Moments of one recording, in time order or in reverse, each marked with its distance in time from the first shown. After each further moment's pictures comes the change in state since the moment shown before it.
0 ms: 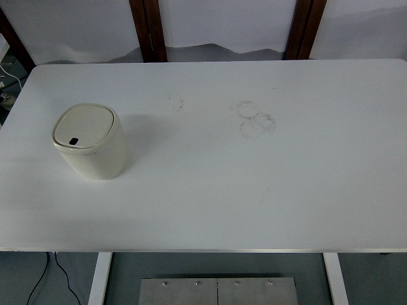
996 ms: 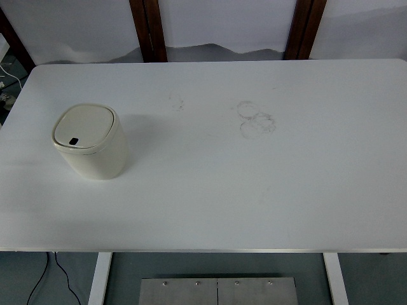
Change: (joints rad) left arm 0.013 -0.005 0.000 0.000 0.002 0.000 0.000; right arm 0.000 0.000 0.000 0.000 0.000 0.000 0.000
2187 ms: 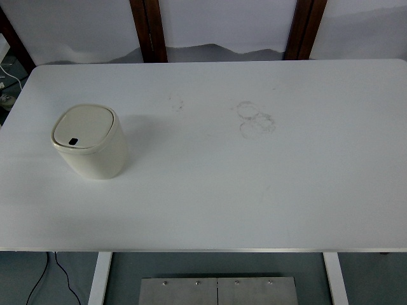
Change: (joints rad) left arm -0.046 0.072 0.007 -0.089 0.009 0.020 0.016; right arm 0.000 0.000 0.000 0.000 -0.001 0.001 0.000
